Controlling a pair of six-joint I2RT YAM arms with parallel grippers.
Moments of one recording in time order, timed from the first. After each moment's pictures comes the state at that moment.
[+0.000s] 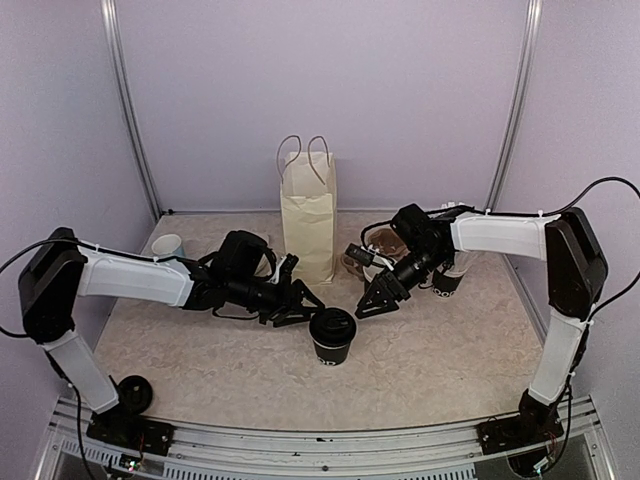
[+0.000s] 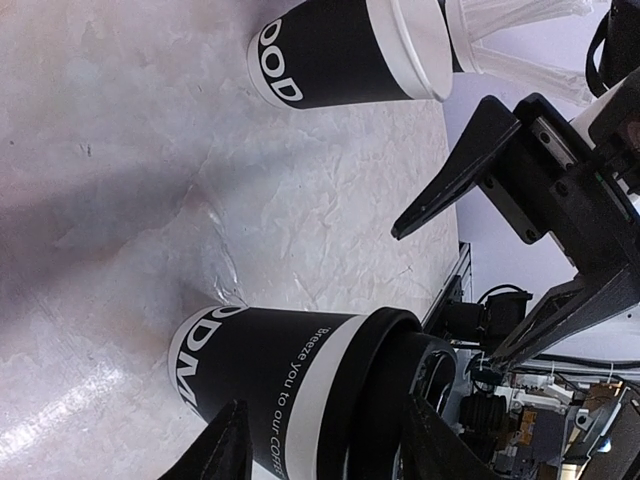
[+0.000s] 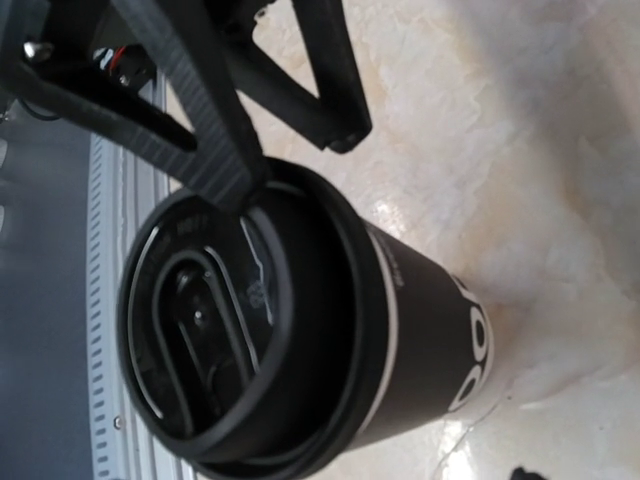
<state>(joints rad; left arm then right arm) -0.79 1.68 0.94 0.09 0.52 -0.91 0.58 1.86 1.35 -0.74 -0.93 -0.35</state>
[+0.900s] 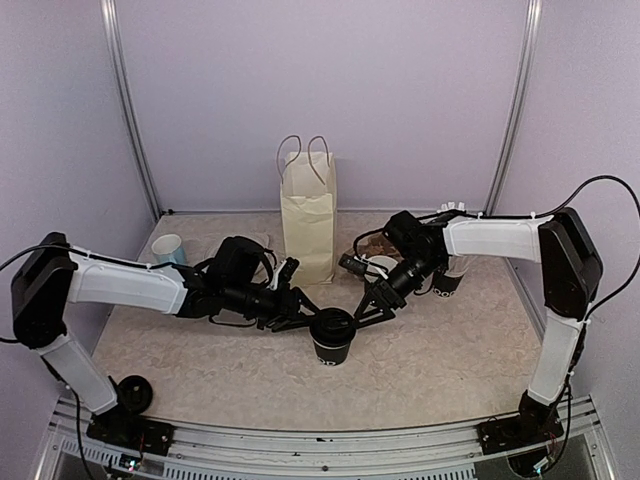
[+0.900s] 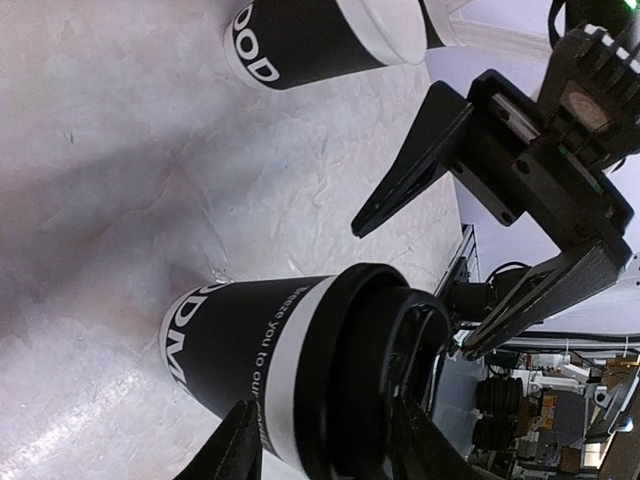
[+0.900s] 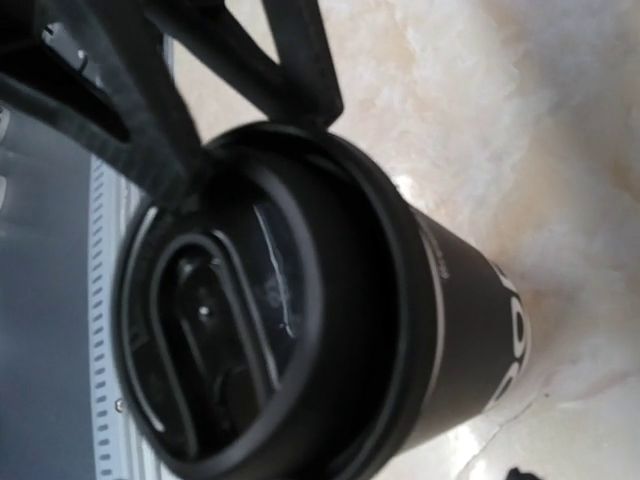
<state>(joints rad) -0.82 1.62 0.89 0.11 0.49 -0.86 0.63 1.88 1.35 -0.77 -0.92 -0.37</state>
